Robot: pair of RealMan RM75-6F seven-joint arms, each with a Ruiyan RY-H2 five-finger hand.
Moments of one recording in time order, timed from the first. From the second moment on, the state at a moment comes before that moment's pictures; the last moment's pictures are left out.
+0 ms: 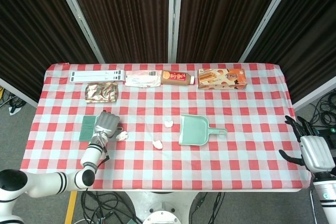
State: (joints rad) left arm -0.88 -1.65 -0.08 -1.35 0.55 0.95 0.91; right arm 0.17 -1.02 0.06 -1.60 -1.50 1.37 0.20
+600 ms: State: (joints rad) left arm -0.79 -1.48 -0.05 -1.42 0.81 0.90 0.59; right arm 0.23 -0.99 0.04 -1.63 -1.51 1.24 0.19
